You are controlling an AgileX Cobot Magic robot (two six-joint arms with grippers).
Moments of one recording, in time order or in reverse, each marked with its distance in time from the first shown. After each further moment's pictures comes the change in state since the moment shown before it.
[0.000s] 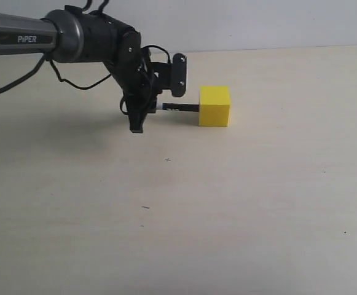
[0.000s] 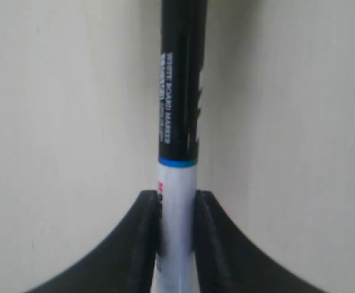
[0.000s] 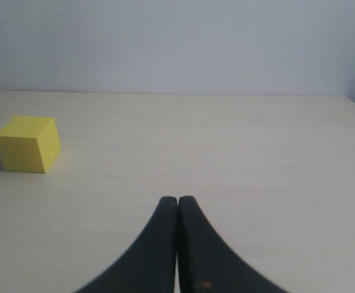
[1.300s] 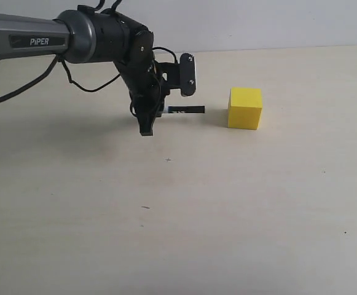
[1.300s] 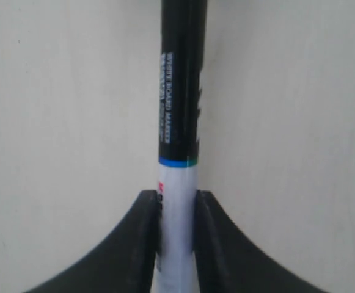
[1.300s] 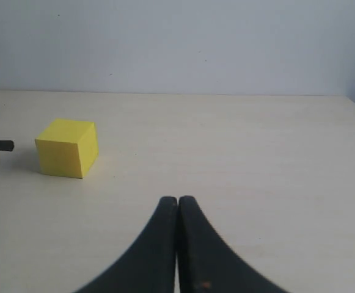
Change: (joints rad) left arm -0.039 0.015 -0.045 0.007 0.084 -0.115; right arm 0.000 0.000 0.000 0.000 0.000 0.000
